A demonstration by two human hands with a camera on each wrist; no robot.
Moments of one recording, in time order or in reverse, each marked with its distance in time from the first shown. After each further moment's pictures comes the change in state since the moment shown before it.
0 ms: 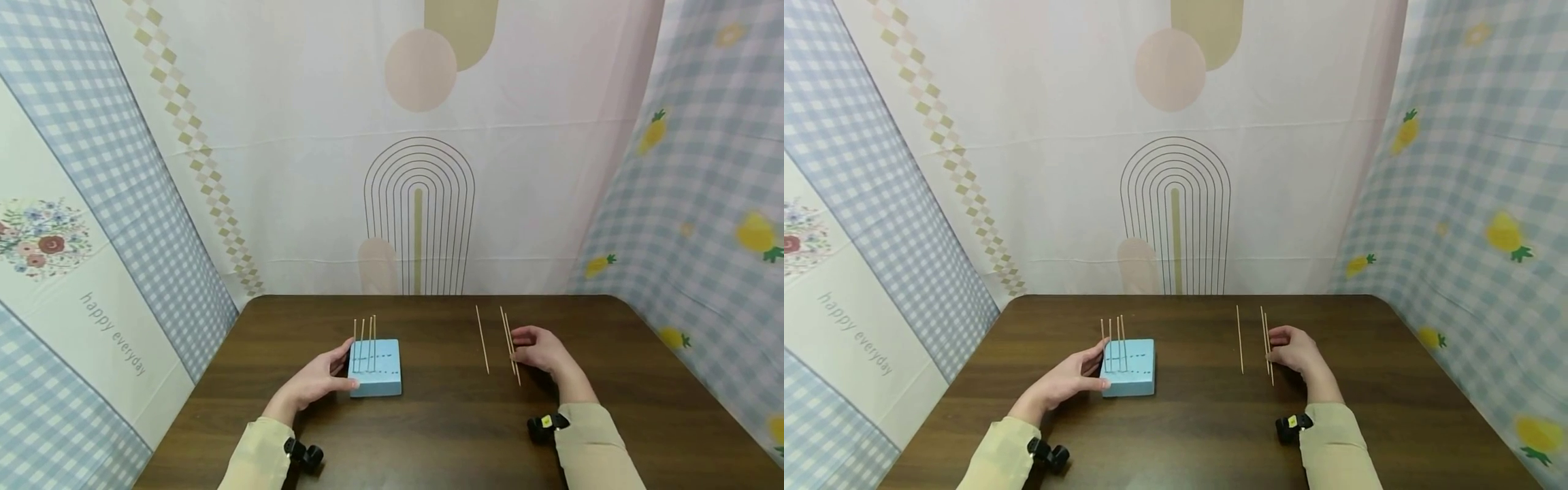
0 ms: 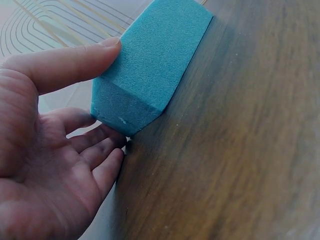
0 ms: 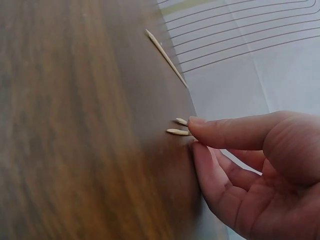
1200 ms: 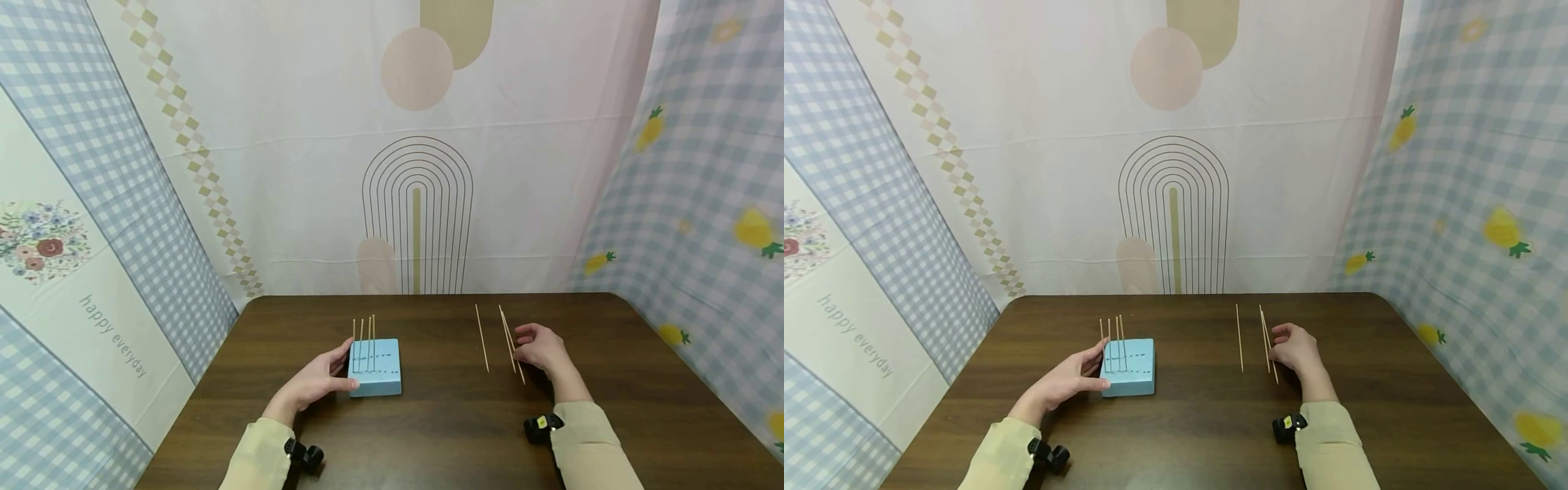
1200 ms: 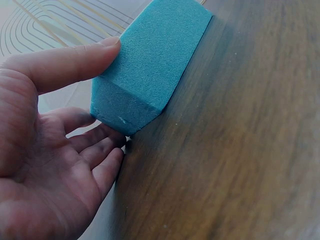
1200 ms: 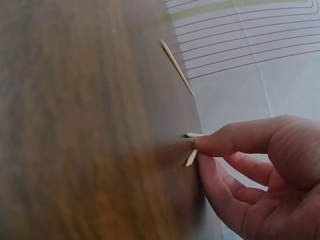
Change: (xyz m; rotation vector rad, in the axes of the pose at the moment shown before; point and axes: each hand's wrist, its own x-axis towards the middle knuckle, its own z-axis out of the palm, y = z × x) left_hand -0.001 0.000 -0.001 0.007 0.002 -0.010; right_hand -0.002 -0.006 0.009 -0.089 0.153 0.085
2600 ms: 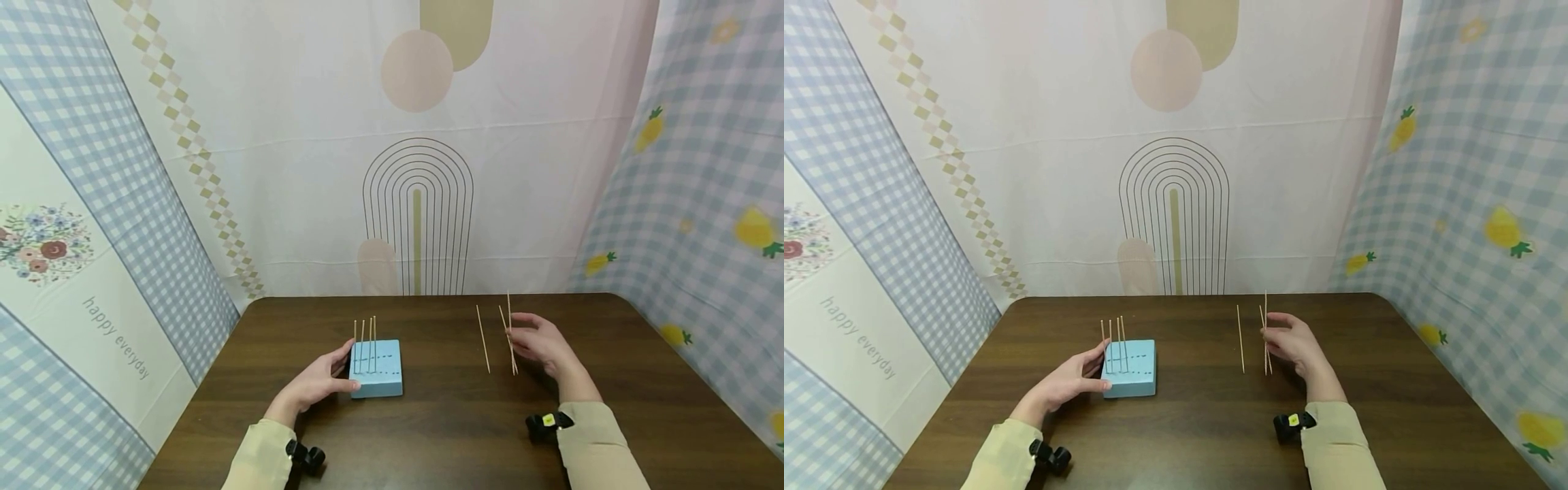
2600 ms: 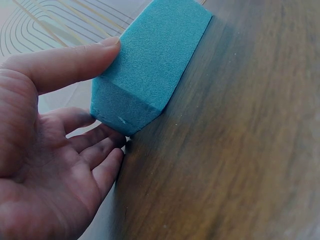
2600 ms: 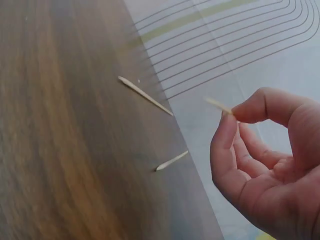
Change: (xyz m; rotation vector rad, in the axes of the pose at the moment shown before) left_hand 0.000 -0.002 0.002 0.014 0.005 -0.010; right_hand -0.004 -0.010 -0.005 0.365 -0.116 -0.031
